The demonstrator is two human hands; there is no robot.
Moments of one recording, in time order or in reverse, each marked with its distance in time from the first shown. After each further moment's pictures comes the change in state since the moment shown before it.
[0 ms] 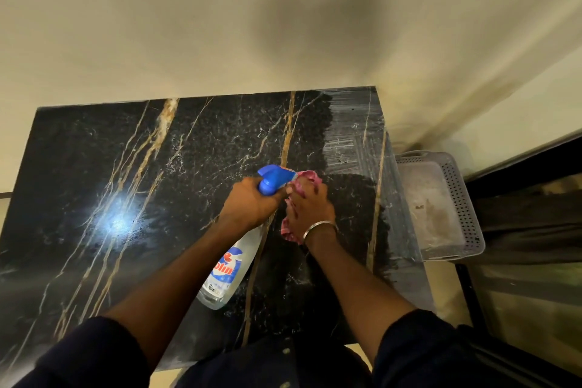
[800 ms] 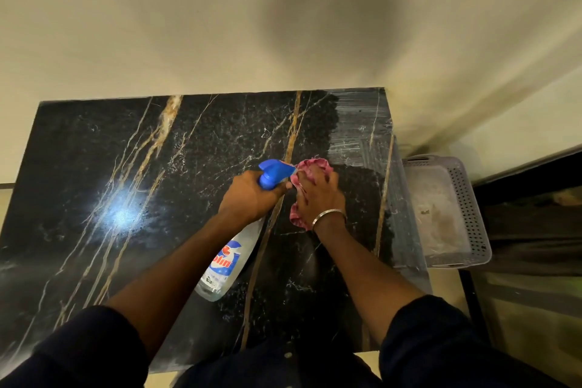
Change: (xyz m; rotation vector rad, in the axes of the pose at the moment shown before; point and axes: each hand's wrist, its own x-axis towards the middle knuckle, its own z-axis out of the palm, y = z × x) left_hand 0.022 -0.001 -0.005 0.029 0.017 0.027; right_hand 0.017 0.017 -0.026 0.113 0.110 0.091
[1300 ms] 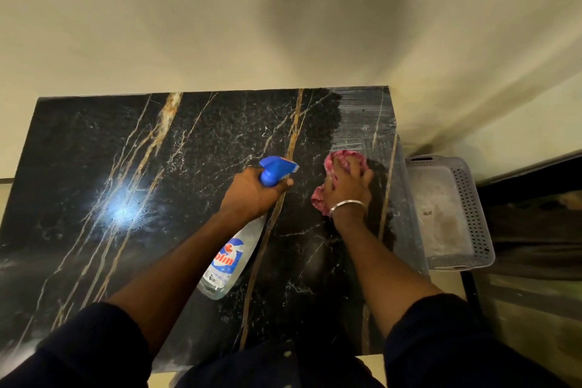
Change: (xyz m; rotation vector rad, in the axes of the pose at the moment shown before) left_hand 0.009 0.004 0.001 -0.022 -0.022 -0.028; right_hand 0.013 0.032 -0.015 0.115 0.070 0.316
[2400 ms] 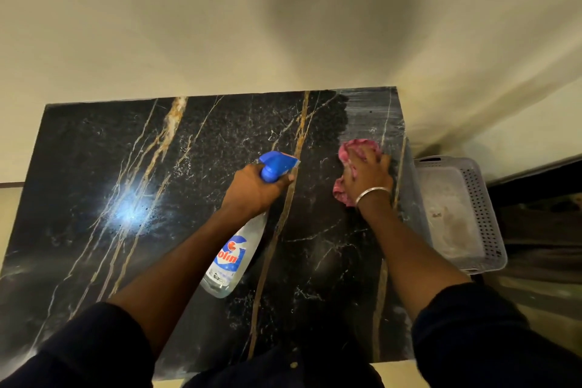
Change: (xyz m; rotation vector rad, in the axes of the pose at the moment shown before) left_hand 0.014 0.001 -0.015 -0.061 -0.008 -0.001; right_hand 0.054 0.031 -0.002 -0.095 0.007 -0.175
